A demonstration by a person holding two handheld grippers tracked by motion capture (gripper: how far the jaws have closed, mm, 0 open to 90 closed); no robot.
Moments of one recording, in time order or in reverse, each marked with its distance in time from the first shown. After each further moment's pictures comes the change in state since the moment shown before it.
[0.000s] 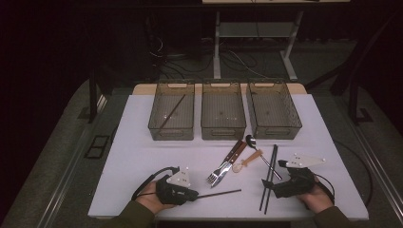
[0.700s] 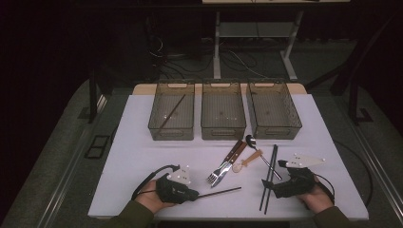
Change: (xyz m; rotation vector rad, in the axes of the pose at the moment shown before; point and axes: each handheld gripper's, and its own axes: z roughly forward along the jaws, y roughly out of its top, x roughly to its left) left arm 0.005 0.005 -0.005 0.020 -0.044 -0.004; right arm 0.000 0.000 0.000 -0.001 0.002 -0.003
